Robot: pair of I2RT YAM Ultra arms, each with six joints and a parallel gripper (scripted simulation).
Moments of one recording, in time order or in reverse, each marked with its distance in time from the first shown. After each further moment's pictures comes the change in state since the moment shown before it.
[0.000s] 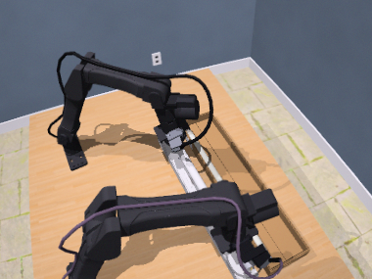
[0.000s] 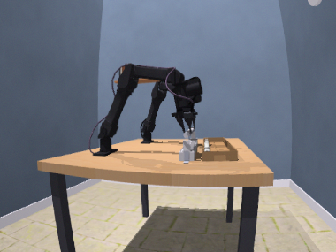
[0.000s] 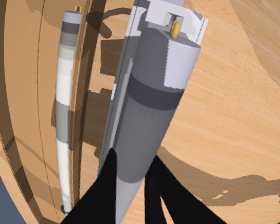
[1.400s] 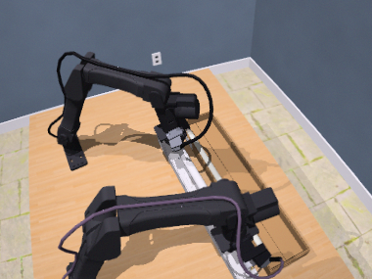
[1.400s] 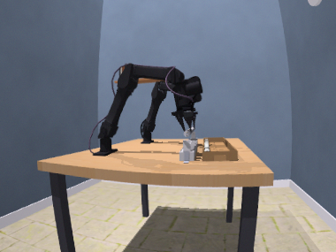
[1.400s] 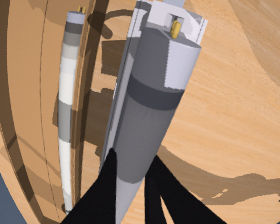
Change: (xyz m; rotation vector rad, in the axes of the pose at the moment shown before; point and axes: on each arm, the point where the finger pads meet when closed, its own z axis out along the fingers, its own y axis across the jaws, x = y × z) left arm -0.001 0.001 -0.003 -0.002 0.001 0.000; right arm 0.000 0.002 -0.005 -0.003 -0.002 -0.001
